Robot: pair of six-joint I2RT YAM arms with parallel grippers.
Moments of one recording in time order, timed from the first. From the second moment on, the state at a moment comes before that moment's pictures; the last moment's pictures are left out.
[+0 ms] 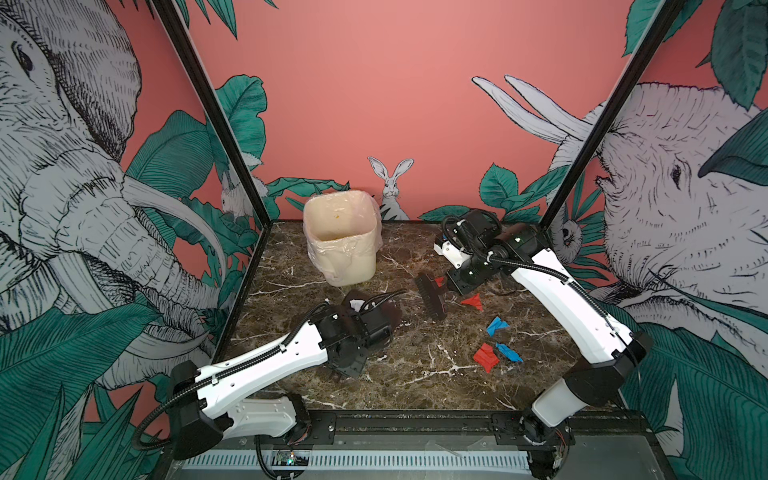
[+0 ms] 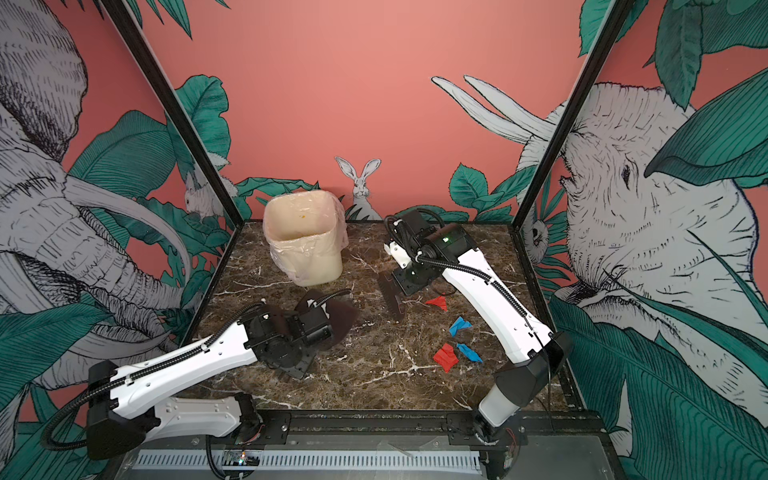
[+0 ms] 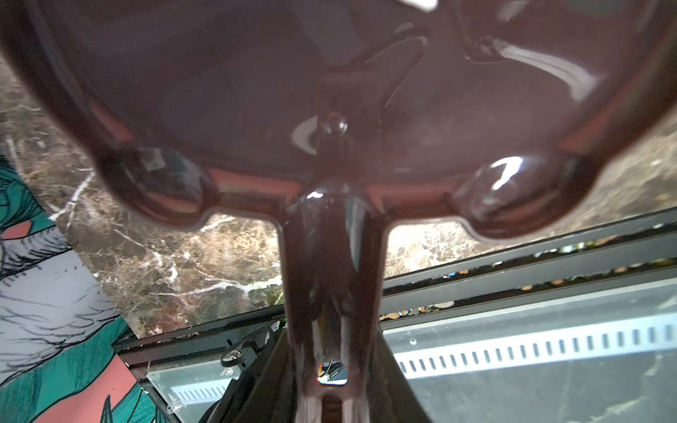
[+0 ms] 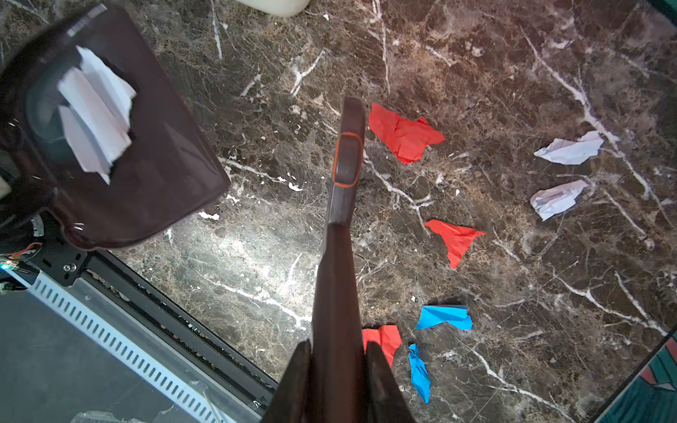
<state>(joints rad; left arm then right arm) -1.03 1.19 1.16 -1.51 -0.21 -0.61 0.65 1.60 1.86 -1.43 -0.06 0.00</state>
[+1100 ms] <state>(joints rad) -0.54 1.30 1.77 -1.70 -0.23 -0.45 0.54 1.52 1.82 -1.44 -0.18 -0.06</state>
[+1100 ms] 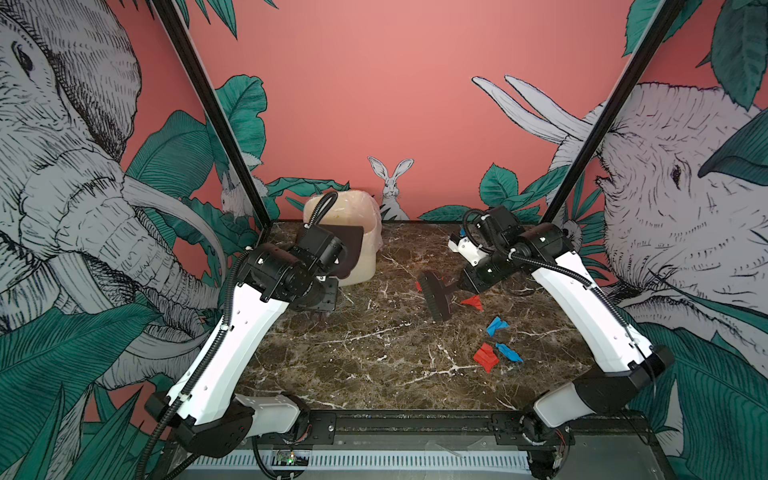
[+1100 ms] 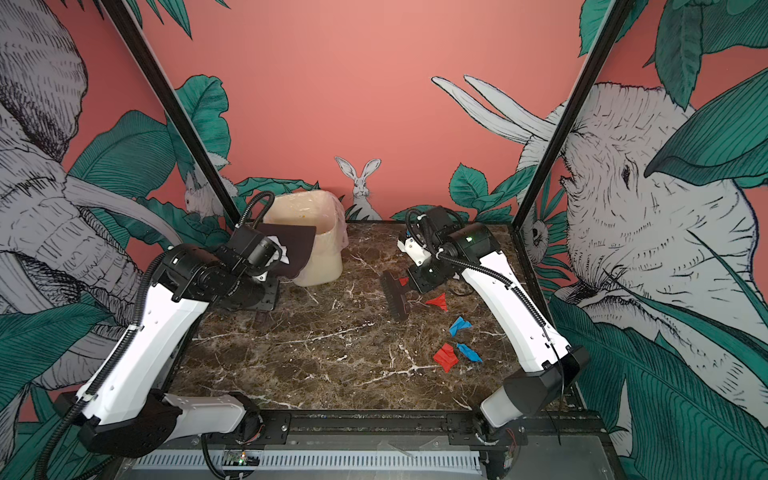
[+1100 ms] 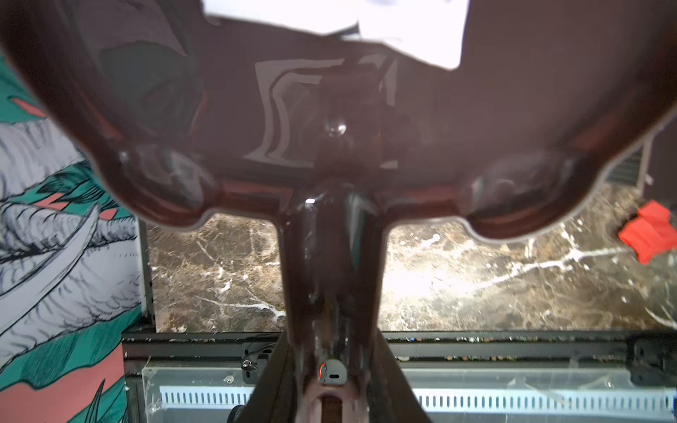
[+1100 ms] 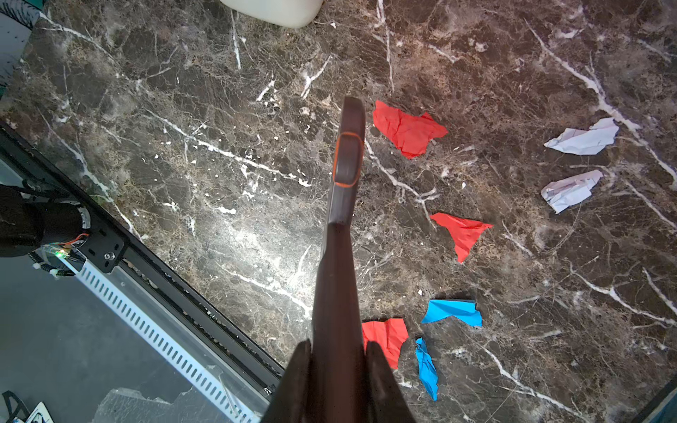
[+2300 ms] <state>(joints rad) -0.28 1.65 2.17 -1.70 -0.52 -0.10 0.50 1.44 1.64 -1.38 -0.27 -0.11</state>
